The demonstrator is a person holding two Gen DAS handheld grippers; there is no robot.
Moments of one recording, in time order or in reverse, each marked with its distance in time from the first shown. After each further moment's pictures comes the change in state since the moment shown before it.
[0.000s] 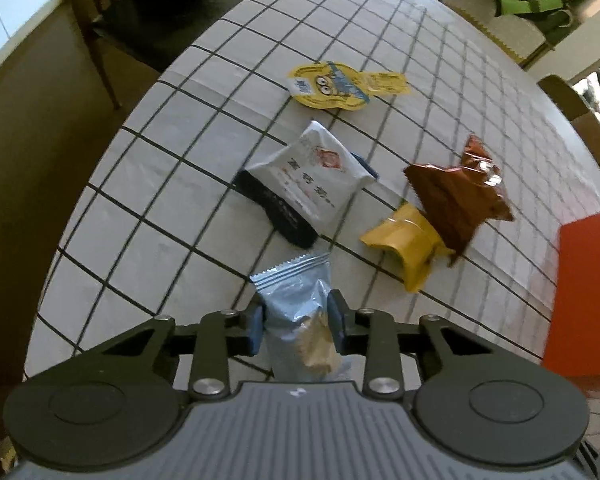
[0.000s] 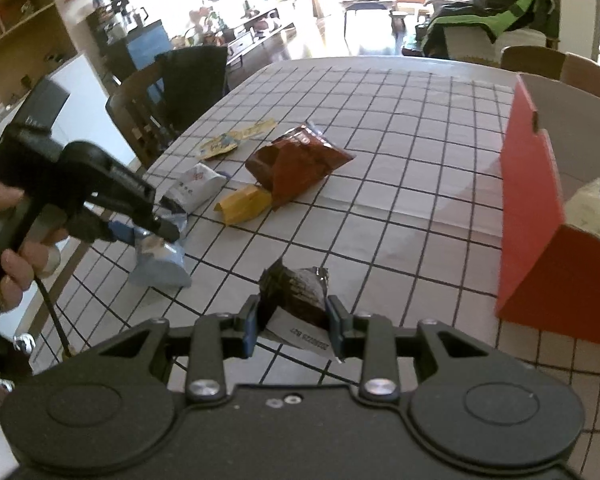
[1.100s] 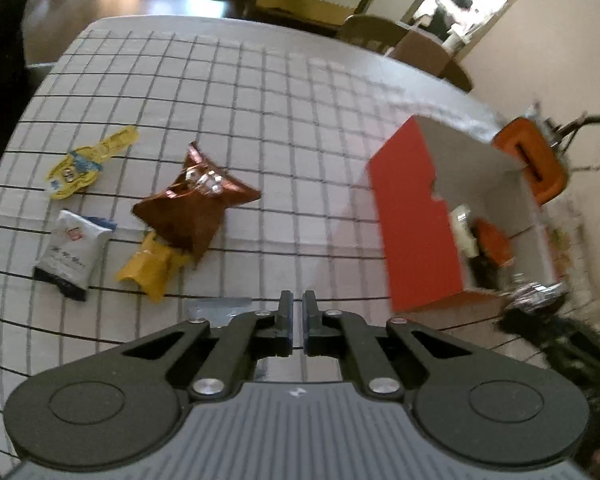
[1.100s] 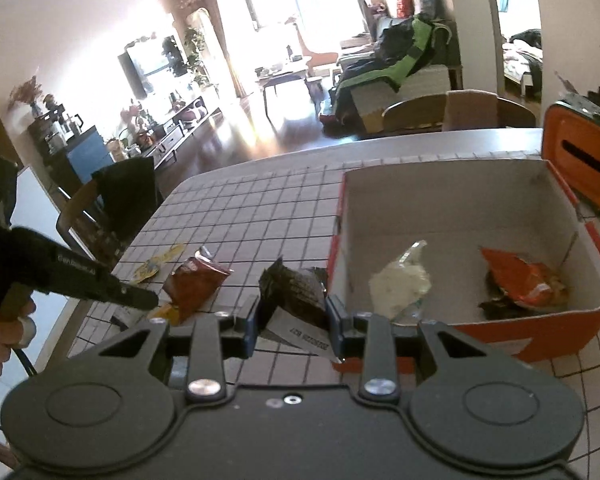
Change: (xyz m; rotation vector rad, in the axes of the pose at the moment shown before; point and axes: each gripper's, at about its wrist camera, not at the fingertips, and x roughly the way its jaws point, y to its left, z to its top) left arm -0.053 -0.153 -0.026 0.444 -0.024 -0.188; right arm -0.103 -0.086 0.019 0.204 -0.241 -0.131
